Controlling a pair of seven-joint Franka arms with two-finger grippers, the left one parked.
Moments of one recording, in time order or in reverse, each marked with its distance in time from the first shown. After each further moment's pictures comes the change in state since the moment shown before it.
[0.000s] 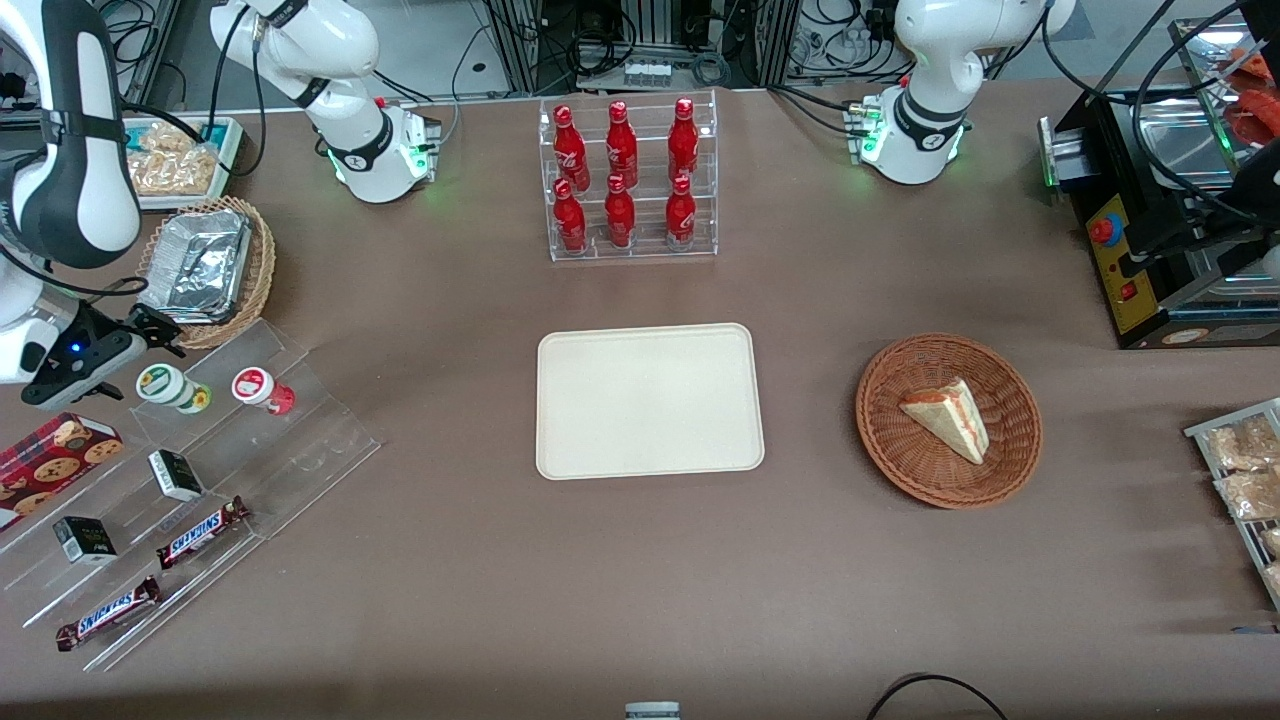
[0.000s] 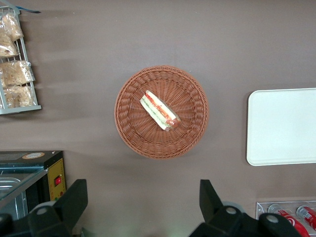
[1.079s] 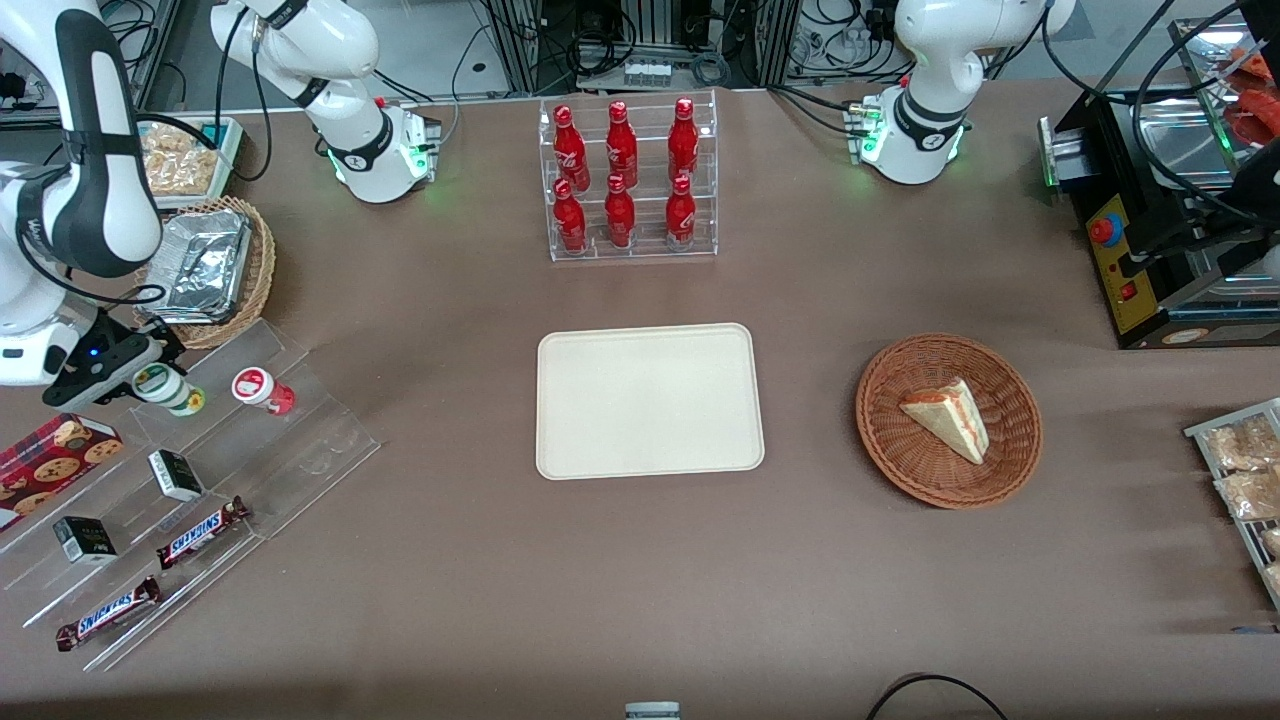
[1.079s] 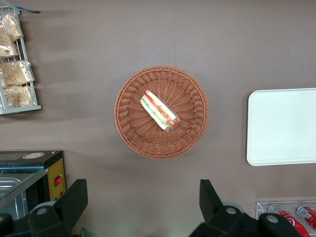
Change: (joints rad) arm -0.017 0.013 0.011 -0.010 0.000 0.039 -0.033
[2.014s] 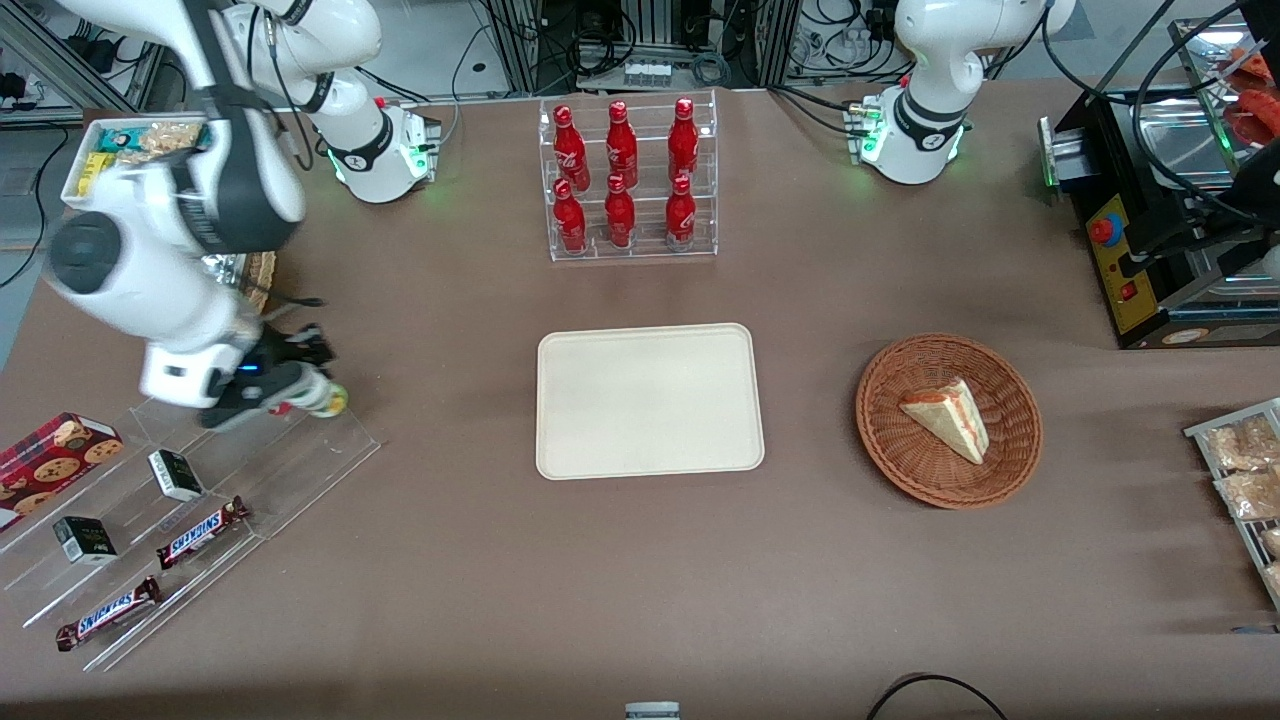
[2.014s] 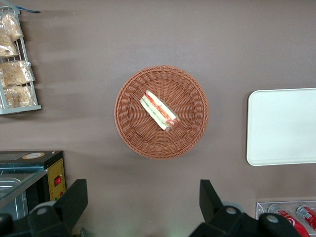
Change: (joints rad) arm 0.491 0.054 0.020 0.163 0.033 -0.210 0.768
